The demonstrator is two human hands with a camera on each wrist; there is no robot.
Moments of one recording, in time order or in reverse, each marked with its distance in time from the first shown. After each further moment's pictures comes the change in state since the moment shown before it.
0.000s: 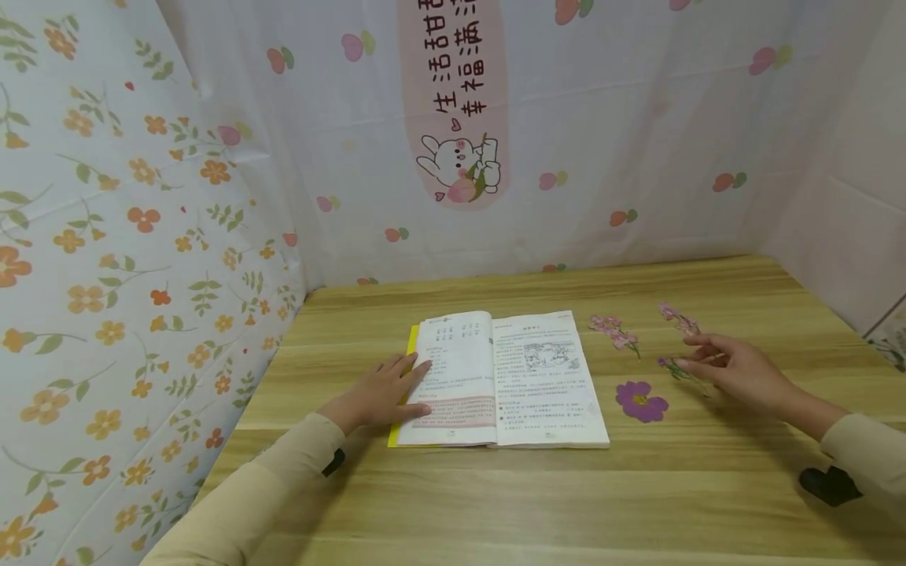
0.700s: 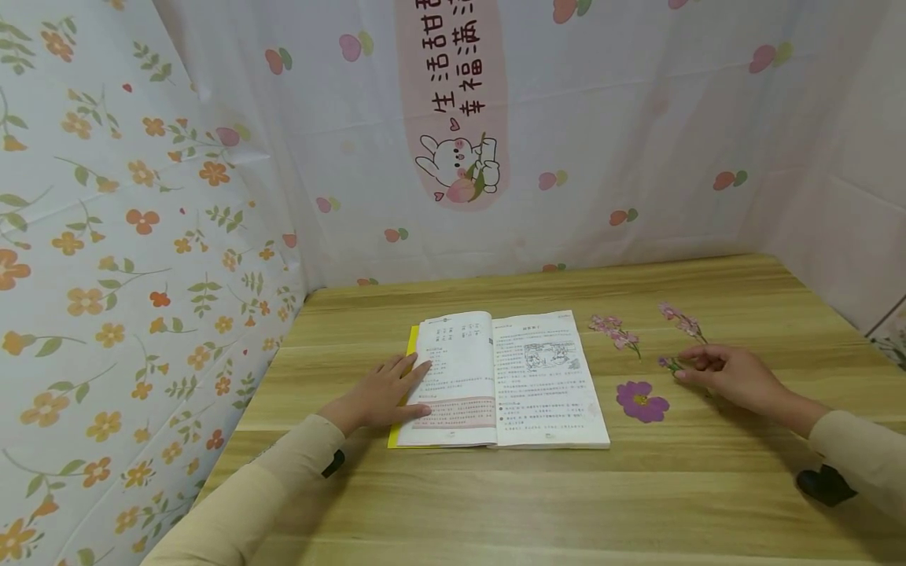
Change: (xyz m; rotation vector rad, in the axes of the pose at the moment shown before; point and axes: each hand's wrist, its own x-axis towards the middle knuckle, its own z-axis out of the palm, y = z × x) left_hand -0.001 0.004 -0.004 0.002 -0.043 -0.043; right_hand 0.006 0.019 0.012 -0.048 0.020 0.004
